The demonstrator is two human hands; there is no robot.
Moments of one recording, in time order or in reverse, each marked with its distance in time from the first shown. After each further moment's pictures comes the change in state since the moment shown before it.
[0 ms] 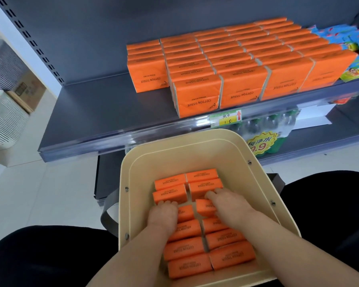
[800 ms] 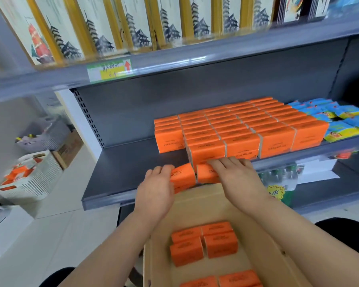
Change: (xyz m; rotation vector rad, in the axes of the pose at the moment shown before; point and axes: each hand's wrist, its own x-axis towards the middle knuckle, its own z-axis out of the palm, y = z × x) left_hand -0.069 -0.040 -0.204 -0.224 0.894 0.058; right_hand -0.024 -0.018 -0.171 -0.162 0.991 -0.069
